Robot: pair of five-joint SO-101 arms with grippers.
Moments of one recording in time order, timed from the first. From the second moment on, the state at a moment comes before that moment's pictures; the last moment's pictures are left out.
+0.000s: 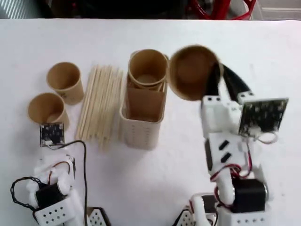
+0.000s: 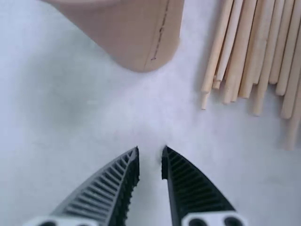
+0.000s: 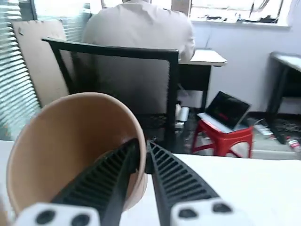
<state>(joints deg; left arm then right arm) -30.5 -104.5 97.1 73.5 -16.3 -9.8 -69.4 36.5 42.9 0.0</state>
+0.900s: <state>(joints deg) -30.5 -104.5 97.1 73.5 -16.3 -19.5 -46.2 35.2 29.7 -2.6</state>
